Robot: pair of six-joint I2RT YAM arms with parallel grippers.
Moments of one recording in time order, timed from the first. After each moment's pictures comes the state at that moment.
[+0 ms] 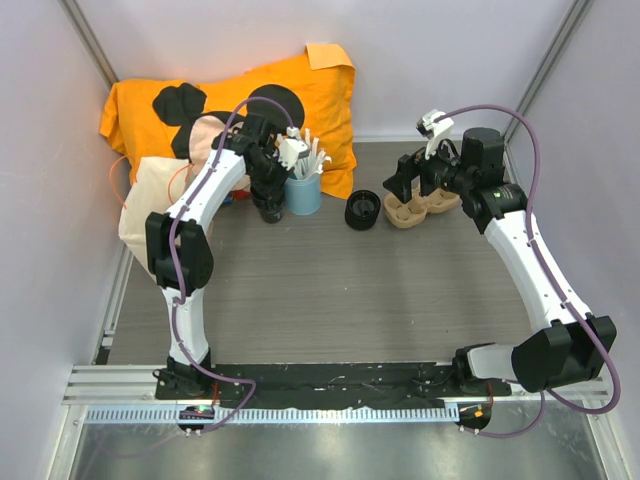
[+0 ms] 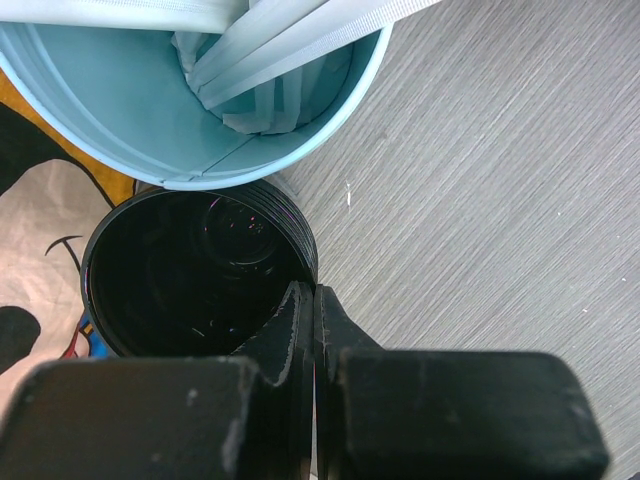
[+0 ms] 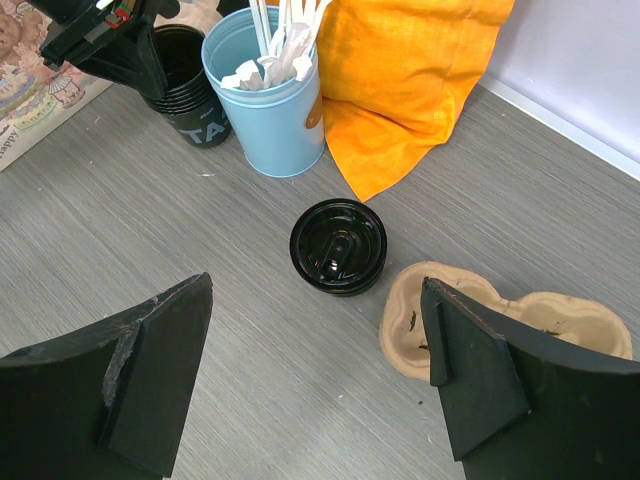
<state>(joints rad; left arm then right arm) -0.32 2.04 1.95 -1.01 0.28 0.52 0.18 1.31 1.31 -0.38 -0.52 -0.16</state>
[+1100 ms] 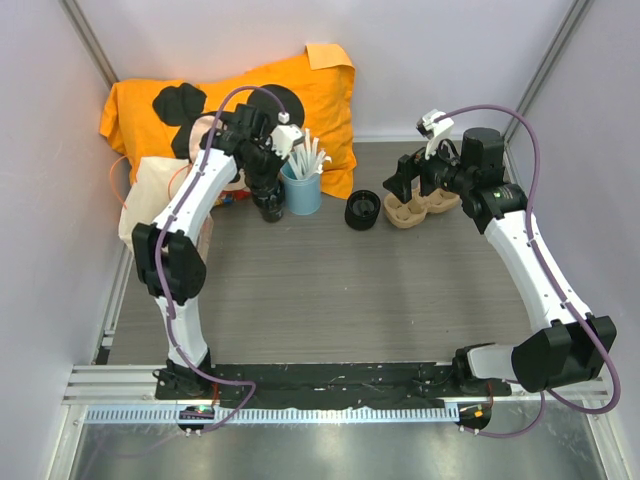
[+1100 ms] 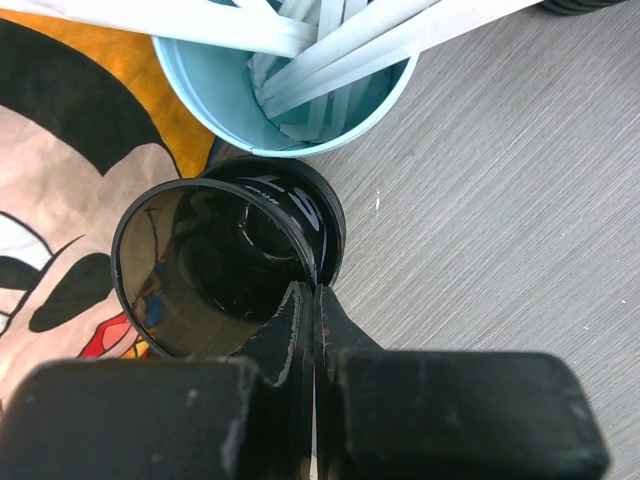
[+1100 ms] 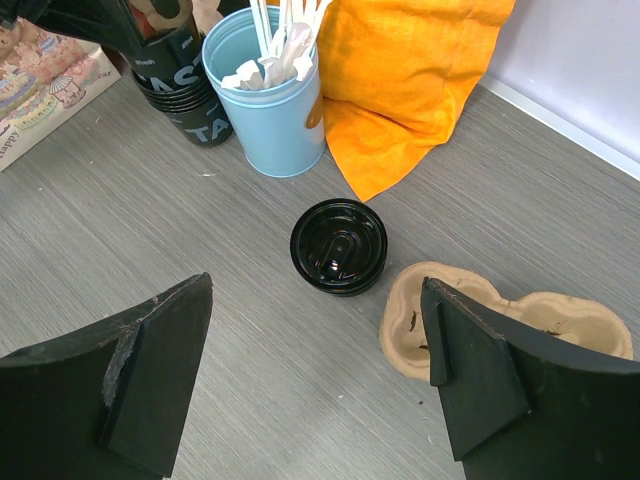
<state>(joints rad) -0.32 1.95 1.95 -0.97 0.22 0.47 0.18 1.31 1.31 -0.38 -0.52 -0.16</state>
